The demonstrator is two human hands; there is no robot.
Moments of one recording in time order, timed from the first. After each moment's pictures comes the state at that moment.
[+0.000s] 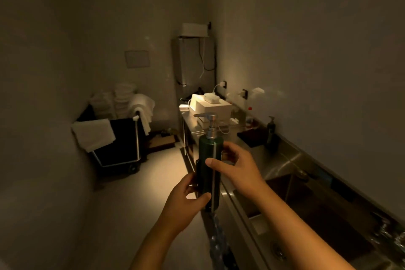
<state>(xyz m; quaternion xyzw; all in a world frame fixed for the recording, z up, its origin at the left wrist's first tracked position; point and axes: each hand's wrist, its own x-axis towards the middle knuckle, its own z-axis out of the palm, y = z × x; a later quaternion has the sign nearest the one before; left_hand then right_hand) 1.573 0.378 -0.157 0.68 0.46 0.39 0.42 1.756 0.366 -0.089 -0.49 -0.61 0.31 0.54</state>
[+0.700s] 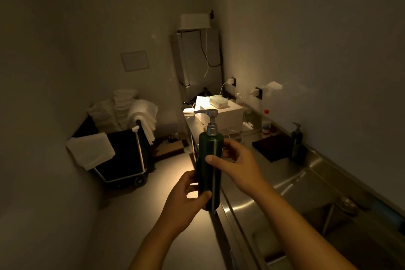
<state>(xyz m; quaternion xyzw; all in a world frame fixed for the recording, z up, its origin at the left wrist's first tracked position) 1.644 0.632 -0.156 0.68 0.48 0.38 0.40 1.834 0.634 -0.112 -0.45 -0.58 0.36 0.58</state>
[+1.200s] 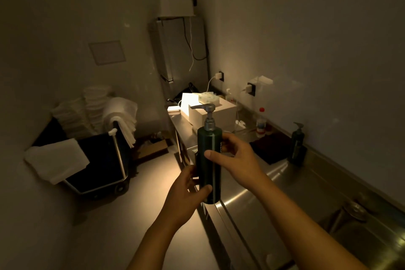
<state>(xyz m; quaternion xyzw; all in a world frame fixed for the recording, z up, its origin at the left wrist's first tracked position) 1.639 0.798 -0.181 0.70 0.43 0.36 0.44 1.826 0.776 -0.125 -0.51 -0.57 0.32 0.56</state>
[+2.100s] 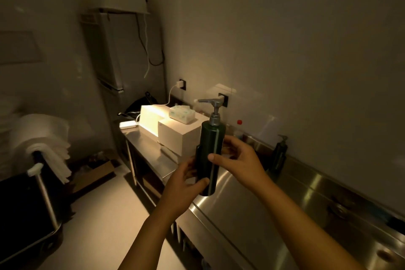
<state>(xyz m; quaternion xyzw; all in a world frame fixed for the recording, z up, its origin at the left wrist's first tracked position) 1.615 1.064 -0.177 0.73 0.26 0.32 0.54 1.776 0.959 -0.107 -0.62 -0.48 0.21 0.58</state>
